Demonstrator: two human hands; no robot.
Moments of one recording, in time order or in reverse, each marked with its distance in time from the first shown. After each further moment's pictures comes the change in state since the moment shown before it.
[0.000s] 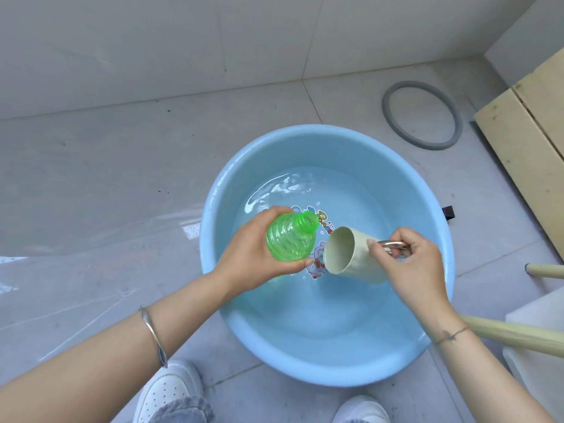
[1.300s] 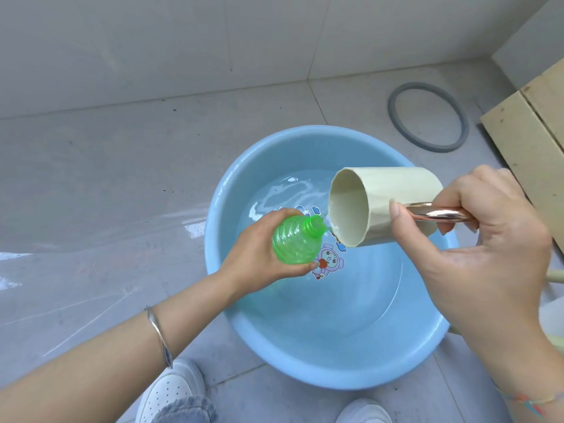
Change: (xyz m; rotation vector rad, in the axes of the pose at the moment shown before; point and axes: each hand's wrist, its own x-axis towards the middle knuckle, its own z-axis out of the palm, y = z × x) left_hand 0.000 -0.001 0.001 0.033 -0.014 0.038; right_hand -0.022 -0.117 -0.045 -0.159 0.237 -0.607
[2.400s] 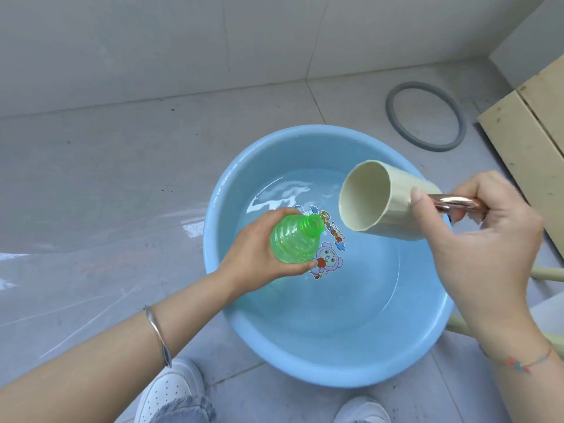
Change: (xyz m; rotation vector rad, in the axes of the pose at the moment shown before) left_hand 0.000 0.000 0.000 -0.015 0.002 -0.001; right_hand -0.002 0.033 0.007 0.065 0.075 0.188
